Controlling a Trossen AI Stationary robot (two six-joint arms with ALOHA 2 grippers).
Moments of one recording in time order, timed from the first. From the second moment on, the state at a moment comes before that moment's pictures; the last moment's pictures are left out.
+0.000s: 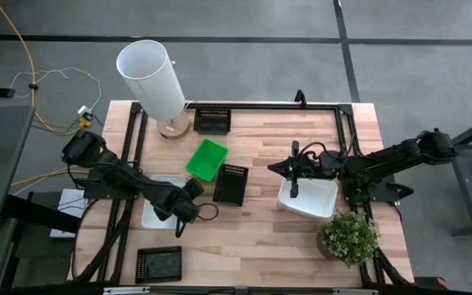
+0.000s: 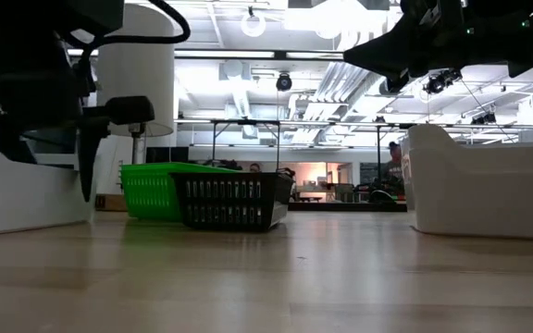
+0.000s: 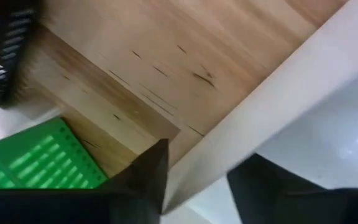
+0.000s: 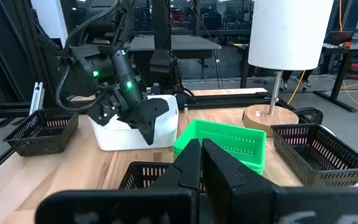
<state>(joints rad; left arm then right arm) -0.32 1.59 0.84 -0.80 -0.33 0.52 0.07 1.12 0.35 0.72 0.15 0.00</state>
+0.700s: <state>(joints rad) -0.31 1.59 0.88 -0.86 -0.35 0.57 0.07 1.12 0.35 0.72 0.15 0.00</state>
